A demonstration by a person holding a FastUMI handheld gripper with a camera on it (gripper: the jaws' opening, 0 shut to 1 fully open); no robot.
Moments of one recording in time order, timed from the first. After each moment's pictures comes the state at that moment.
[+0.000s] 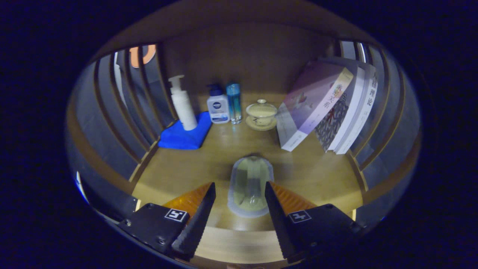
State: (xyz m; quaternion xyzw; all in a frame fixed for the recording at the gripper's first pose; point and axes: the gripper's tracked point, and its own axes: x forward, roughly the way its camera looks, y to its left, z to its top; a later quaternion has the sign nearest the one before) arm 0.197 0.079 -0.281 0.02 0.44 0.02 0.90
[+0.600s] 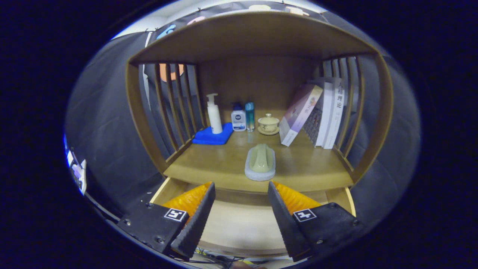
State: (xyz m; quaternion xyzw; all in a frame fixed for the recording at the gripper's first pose) arm 0.073 0.082 -0.227 0.02 0.32 0.05 0.95
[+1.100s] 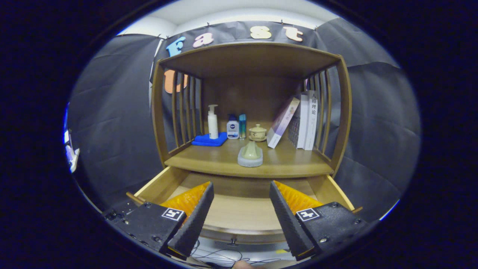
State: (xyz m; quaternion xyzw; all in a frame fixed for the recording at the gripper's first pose) arm -0.015 0.072 -0.251 -0.01 0.22 0.03 0.97
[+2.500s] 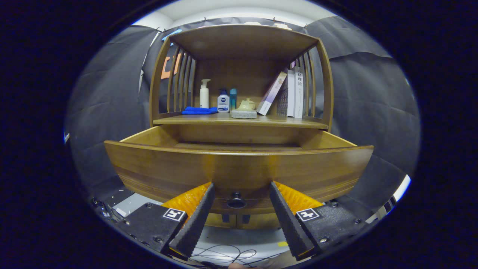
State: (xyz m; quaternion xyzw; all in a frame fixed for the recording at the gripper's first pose) arm -0.056 0.078 -0.380 -0.02 0.23 -0.04 0.97
